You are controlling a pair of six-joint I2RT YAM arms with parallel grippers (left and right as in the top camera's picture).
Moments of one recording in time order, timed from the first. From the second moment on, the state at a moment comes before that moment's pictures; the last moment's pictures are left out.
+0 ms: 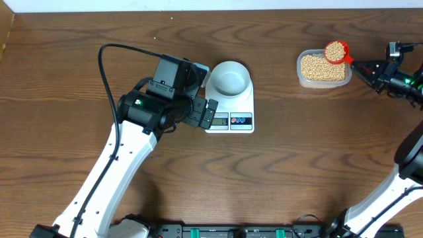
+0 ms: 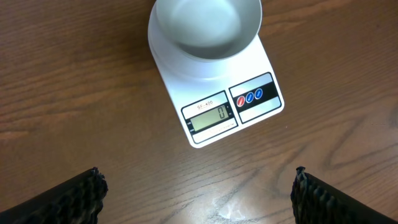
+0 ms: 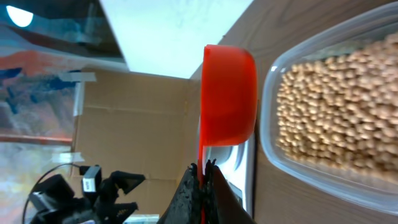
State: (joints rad) left arm -0.40 1.40 1.31 -0.94 0.13 -0.02; right arm -0.53 2.14 1.57 -0.85 -1.44 -0.07
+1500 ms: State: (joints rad) left arm -0.40 1.40 1.31 -0.94 0.13 -0.02; right arm 0.08 2.14 1.67 -0.82 -1.15 0.08
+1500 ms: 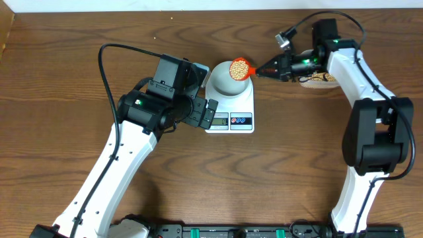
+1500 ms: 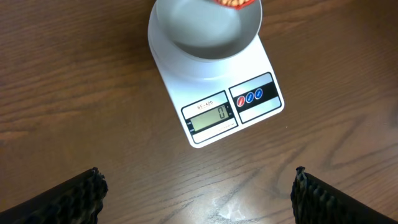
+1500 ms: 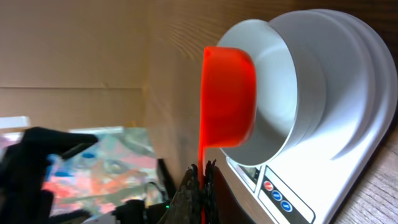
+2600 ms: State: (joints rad) left arm -0.40 1.40 1.31 -0.94 0.13 -0.02; right arm 0.28 2.06 1.69 -0.80 -0.63 0.03
